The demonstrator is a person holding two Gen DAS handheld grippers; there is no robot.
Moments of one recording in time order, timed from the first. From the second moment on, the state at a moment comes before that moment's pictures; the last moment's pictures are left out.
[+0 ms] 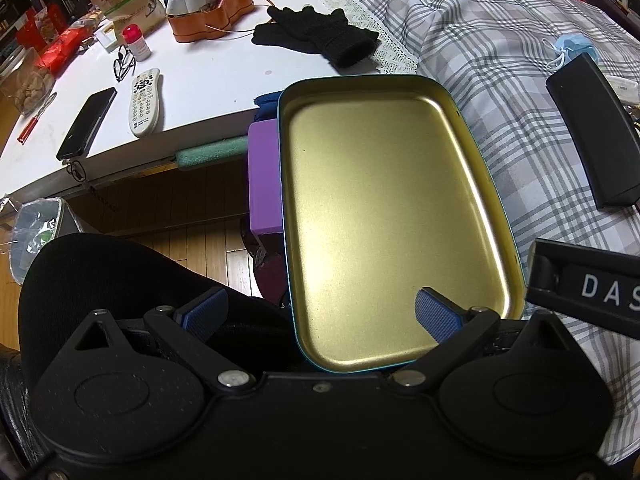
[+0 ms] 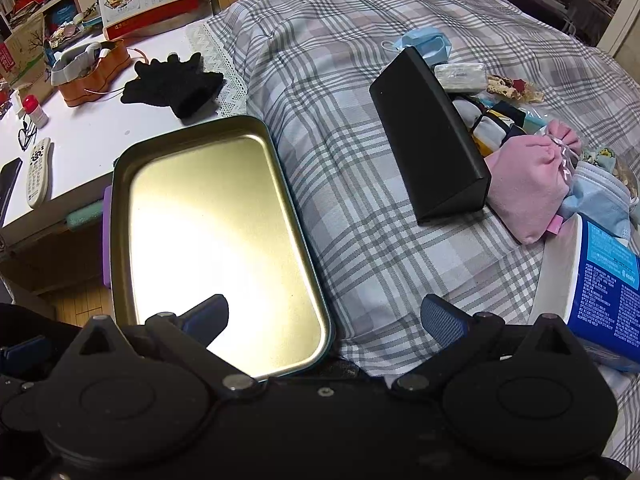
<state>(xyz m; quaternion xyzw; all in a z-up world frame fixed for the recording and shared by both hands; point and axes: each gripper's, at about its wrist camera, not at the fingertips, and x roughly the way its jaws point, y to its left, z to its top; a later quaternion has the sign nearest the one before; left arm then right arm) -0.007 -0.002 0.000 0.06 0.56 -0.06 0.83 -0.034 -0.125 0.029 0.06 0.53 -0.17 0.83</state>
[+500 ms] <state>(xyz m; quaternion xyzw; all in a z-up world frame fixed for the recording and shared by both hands) -0.012 -0.002 0.004 0.07 0.55 -0.06 0.83 -0.041 -0.125 0.029 0.07 0.53 -0.17 0.83</state>
